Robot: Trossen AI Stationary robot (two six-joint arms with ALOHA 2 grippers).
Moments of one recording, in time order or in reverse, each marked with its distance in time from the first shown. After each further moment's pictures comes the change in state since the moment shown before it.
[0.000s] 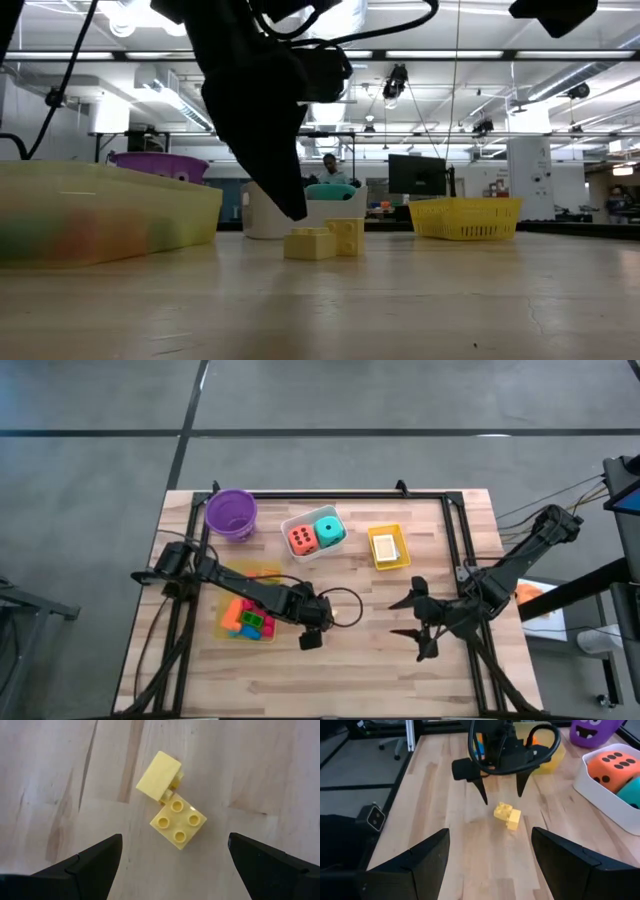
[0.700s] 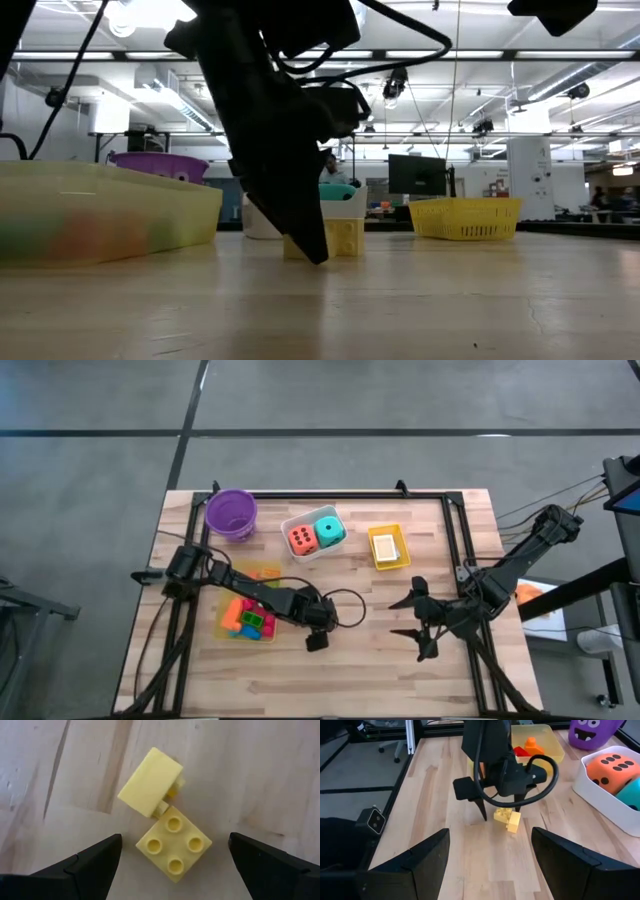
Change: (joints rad) left arm 0.016 0.094 -0.005 0.106 0.035 -0.043; right arm 0.000 0.001 0.000 0.012 0.012 0.000
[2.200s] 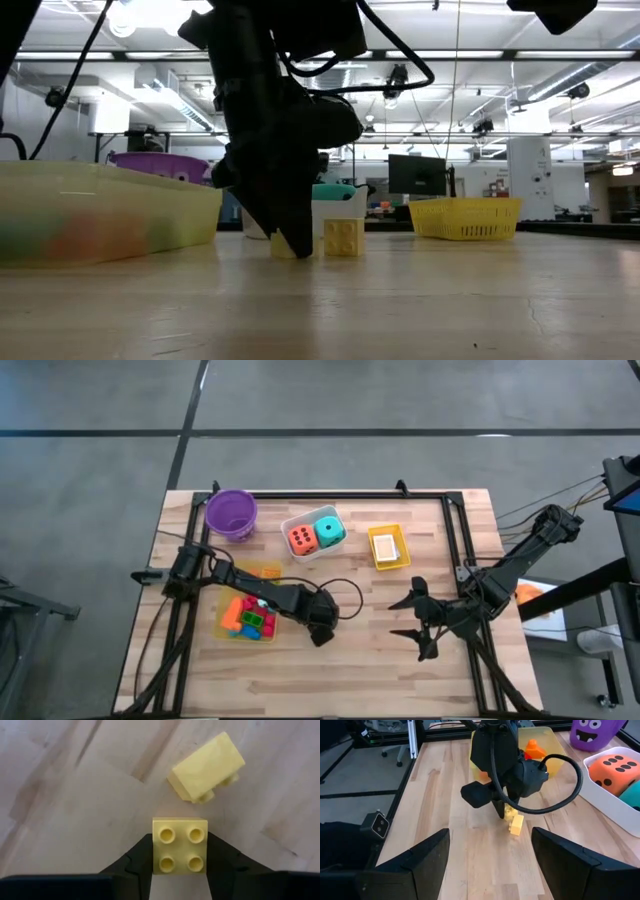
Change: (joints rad) left arm 0.011 0.026 0.082 -0.189 0.024 -0.307; right arm 0.000 0.000 0.000 0.019 -0.001 0.008
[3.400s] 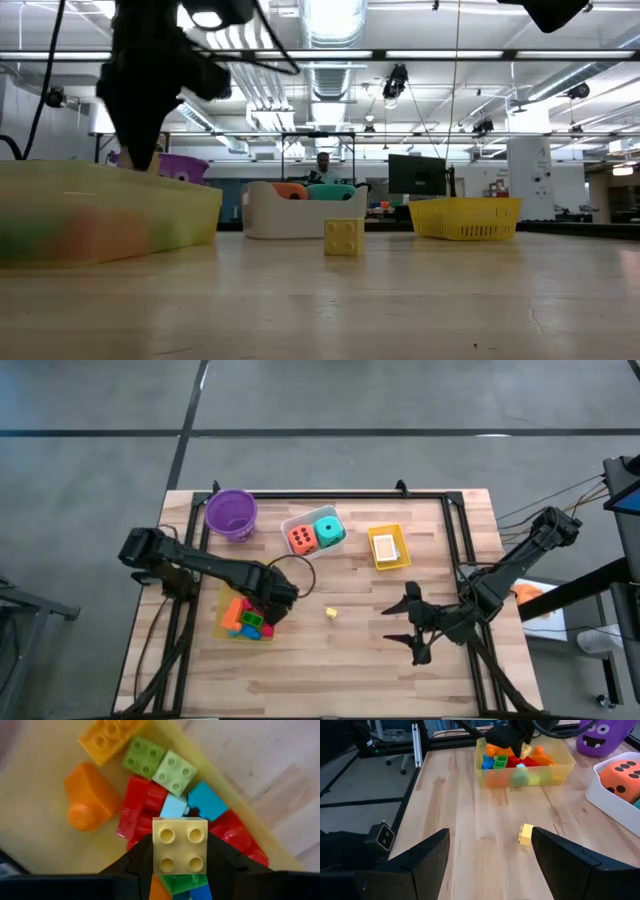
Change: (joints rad) left arm 0.035 -0.410 -0.182 -0.565 0.036 -0.183; right arm -0.005 0.074 0.005 0.116 0.000 -0.011
